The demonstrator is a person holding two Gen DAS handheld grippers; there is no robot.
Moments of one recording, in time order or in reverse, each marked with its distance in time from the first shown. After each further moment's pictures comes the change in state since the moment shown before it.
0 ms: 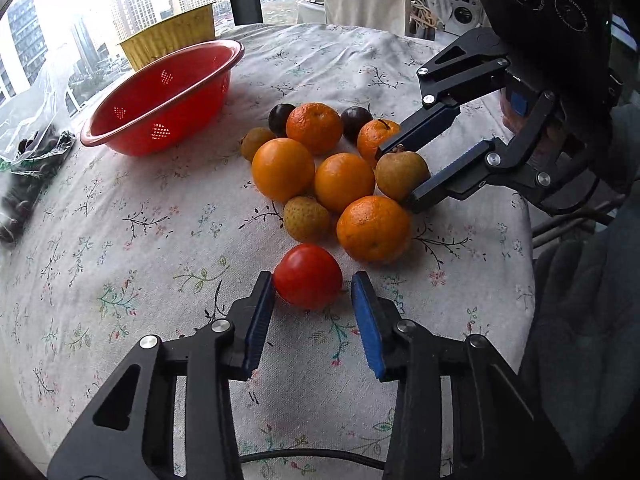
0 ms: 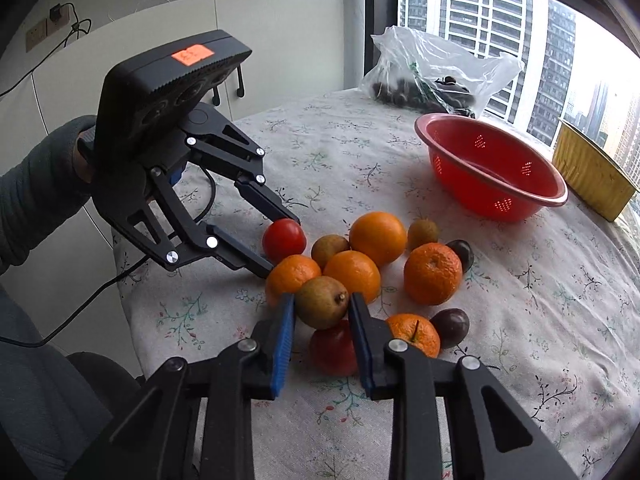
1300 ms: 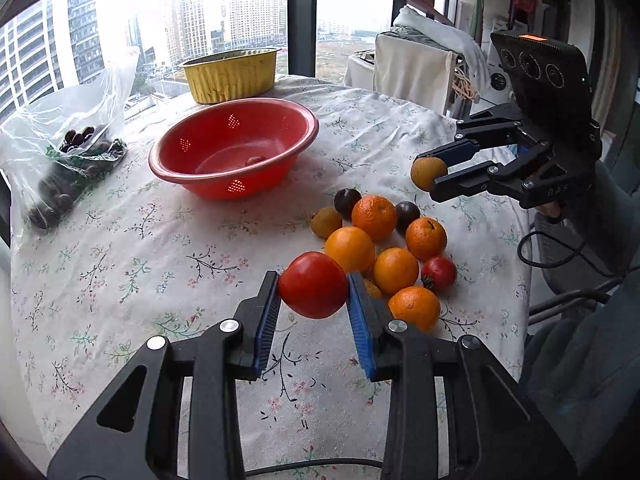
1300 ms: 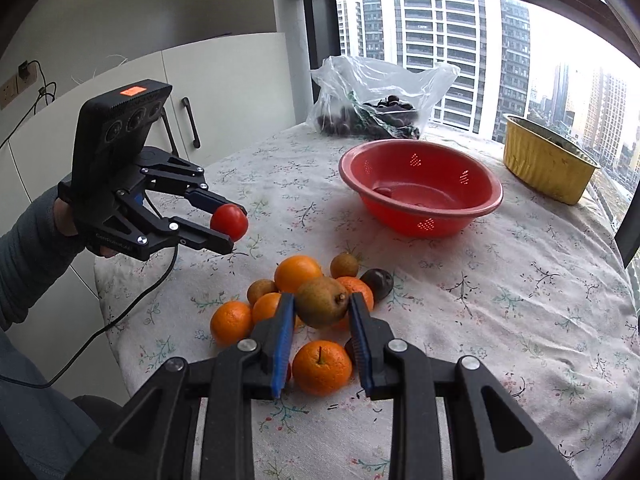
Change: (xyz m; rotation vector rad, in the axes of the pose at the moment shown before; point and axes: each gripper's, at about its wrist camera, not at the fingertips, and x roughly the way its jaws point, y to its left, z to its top) left arm -0.052 0.043 0.021 -0.193 -0.204 0.068; right arm -0.039 -0.054 0.015 0.150 -0.120 -0.080
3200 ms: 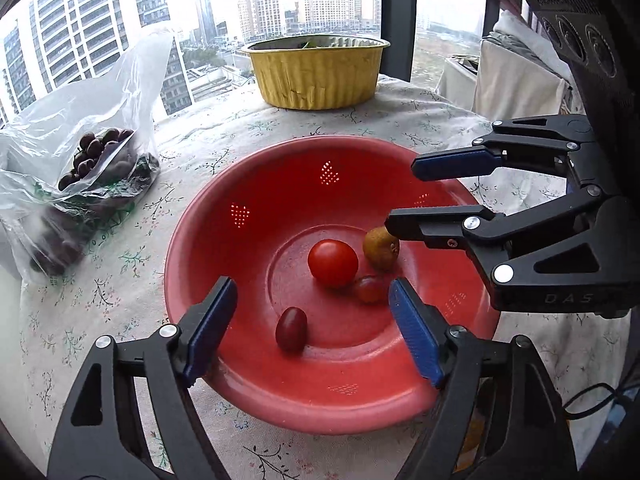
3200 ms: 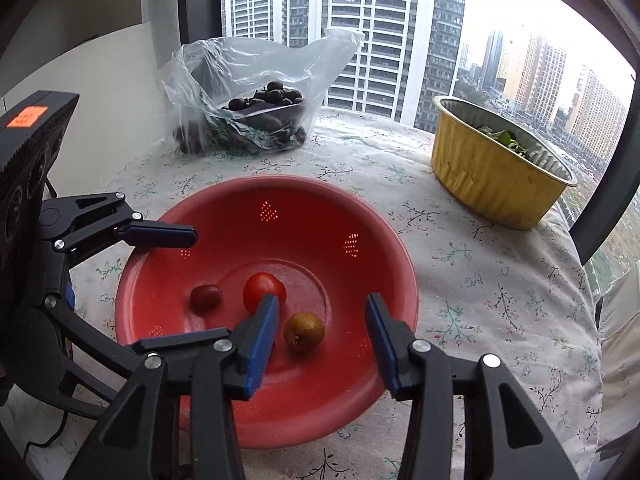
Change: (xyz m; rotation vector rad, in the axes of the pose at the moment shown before) left arm 0.141 0.077 0.123 -0.140 0.062 0.228; right arm 0.114 -0.113 0.105 0.106 0.107 -0.262
